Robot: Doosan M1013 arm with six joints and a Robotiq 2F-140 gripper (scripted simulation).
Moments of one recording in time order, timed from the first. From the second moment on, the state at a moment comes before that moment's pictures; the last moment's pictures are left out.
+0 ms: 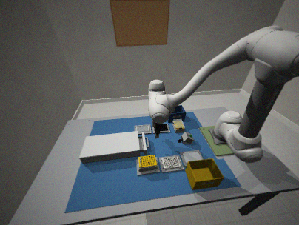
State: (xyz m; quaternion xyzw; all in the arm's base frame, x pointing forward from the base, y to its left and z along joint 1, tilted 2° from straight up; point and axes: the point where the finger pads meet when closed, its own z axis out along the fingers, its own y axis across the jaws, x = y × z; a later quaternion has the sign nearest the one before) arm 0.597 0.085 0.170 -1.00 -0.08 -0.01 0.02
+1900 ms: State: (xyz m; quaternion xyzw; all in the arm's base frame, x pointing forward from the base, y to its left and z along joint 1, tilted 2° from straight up) arm 0.662 0.095 0.101 -1.00 -0.08 -0.01 0.02
